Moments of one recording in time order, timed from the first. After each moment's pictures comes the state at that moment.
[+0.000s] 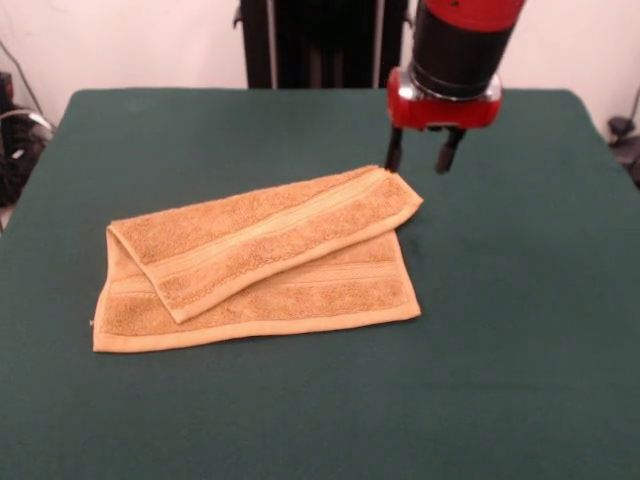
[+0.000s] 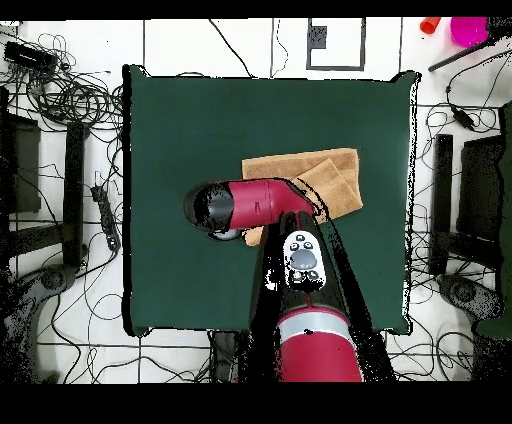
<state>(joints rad) -0.07 -0.53 0.05 1.54 -0.23 0.71 1.78</state>
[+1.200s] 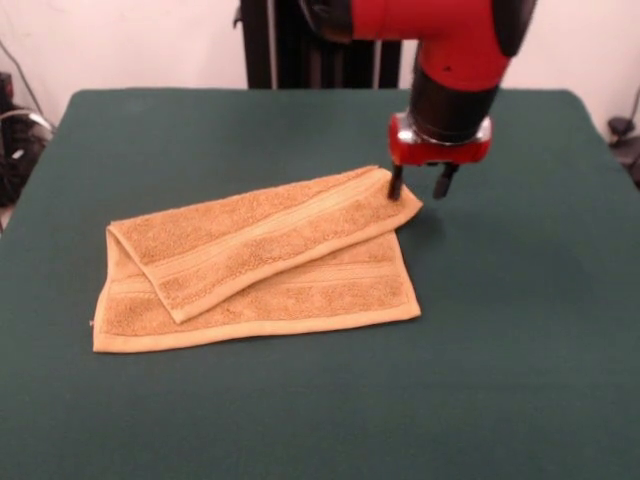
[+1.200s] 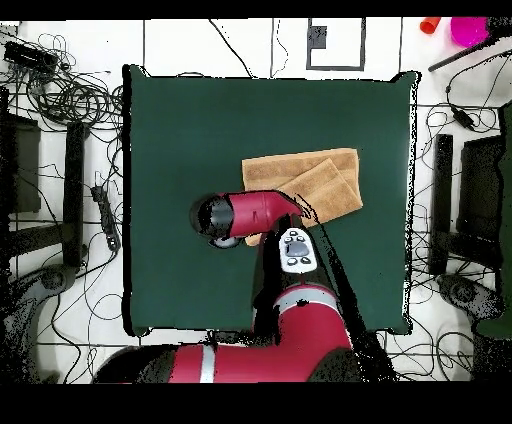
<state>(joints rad) -0.08 -0.42 0.05 1.55 -0.23 0.64 1.78</state>
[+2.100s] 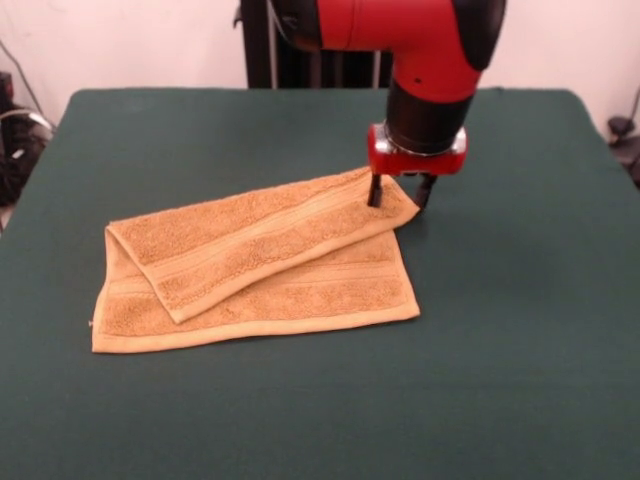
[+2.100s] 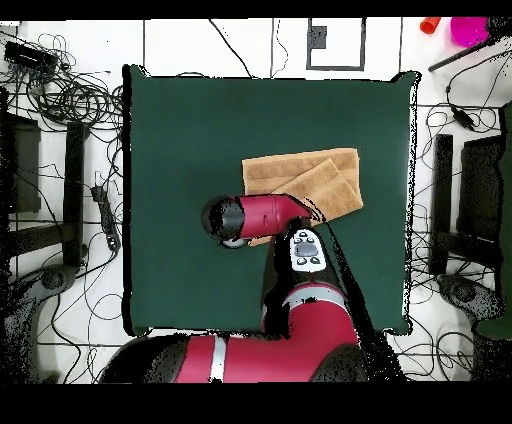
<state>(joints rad) -0.09 -0.39 0.03 1.55 -0.23 0.58 1.78</state>
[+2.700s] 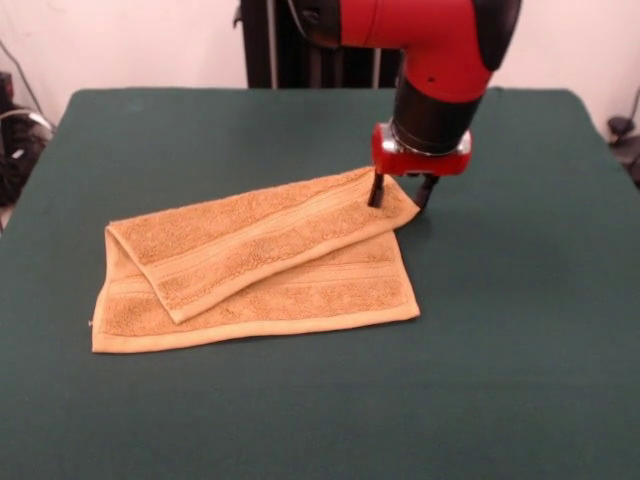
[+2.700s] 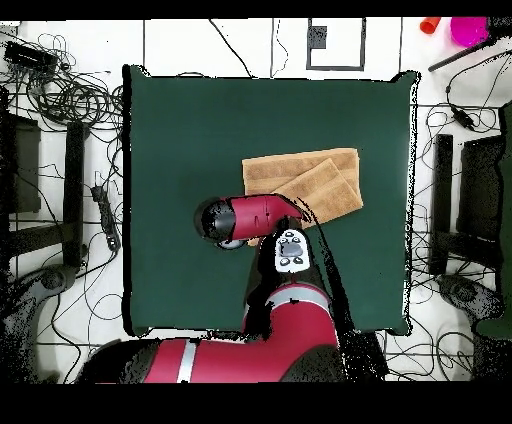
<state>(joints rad) -0.03 -0.38 -0.02 1.53 -0.23 0.57 1.78</state>
